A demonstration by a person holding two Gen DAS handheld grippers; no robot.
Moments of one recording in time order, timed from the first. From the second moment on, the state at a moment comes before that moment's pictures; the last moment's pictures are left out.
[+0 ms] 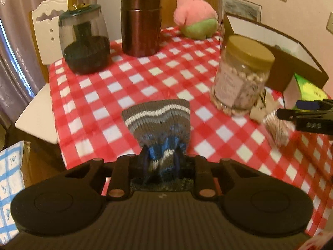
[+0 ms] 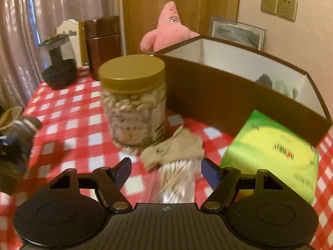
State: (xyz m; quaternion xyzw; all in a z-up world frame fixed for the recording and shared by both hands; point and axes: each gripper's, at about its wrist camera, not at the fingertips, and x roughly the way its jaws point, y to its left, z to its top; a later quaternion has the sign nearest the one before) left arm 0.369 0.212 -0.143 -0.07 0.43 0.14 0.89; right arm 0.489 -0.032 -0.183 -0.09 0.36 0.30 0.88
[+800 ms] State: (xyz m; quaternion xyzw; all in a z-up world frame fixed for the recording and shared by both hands) left arm 0.395 0.218 -0.154 -0.07 0.44 0.11 0.89; right arm 0.535 0.011 -0.226 -0.17 0.37 0.27 0.87
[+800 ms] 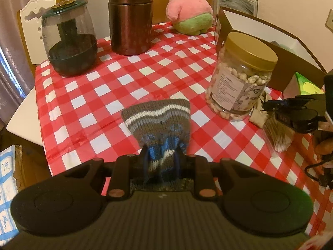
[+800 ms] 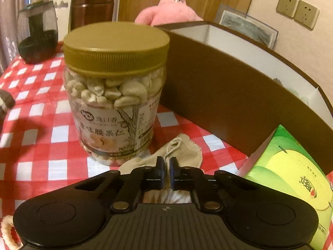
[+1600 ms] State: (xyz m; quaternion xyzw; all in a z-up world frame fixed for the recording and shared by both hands) left arm 0.375 0.184 -0.107 -0.03 0.40 0.04 0.92; right arm 0.472 -0.065 -0.121 0.00 0.33 0.27 0.91
